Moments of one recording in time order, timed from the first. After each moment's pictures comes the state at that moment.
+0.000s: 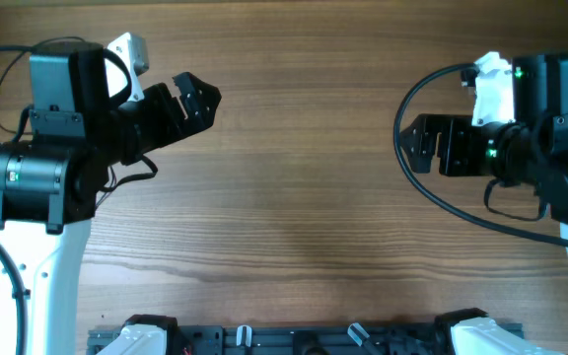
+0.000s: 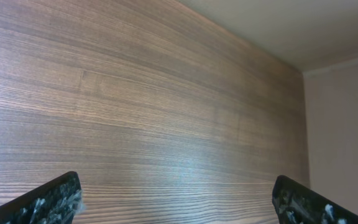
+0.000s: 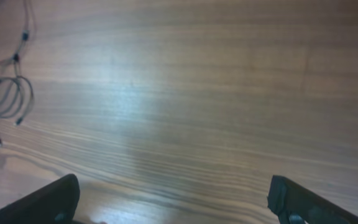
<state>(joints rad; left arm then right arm) -0.11 1.28 1.63 -1.14 0.35 -0.51 0.19 1.30 1.81 -1.47 -0.19 0.20</state>
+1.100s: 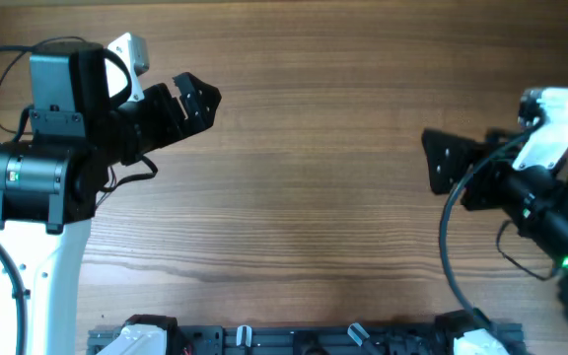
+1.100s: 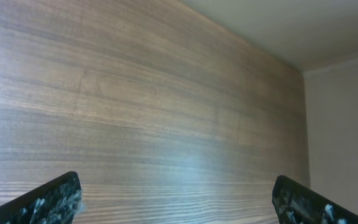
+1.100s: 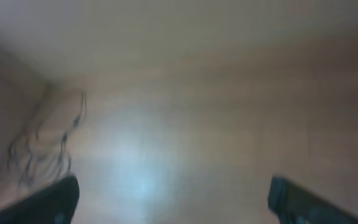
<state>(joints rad) -0.11 1.28 1.63 -1.14 0.35 -0.51 0.19 0.91 1.47 -1.01 -0.15 0.29</state>
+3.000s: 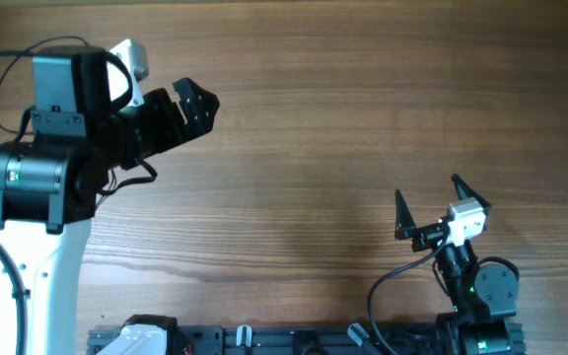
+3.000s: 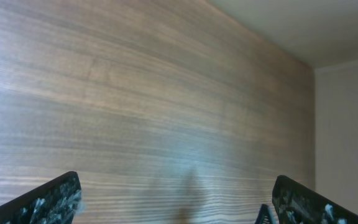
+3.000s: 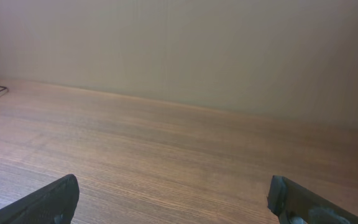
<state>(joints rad) -0.11 1.28 1.63 -1.20 0.33 -0.52 0.11 0.02 0.01 0.00 -0.13 -0.06</state>
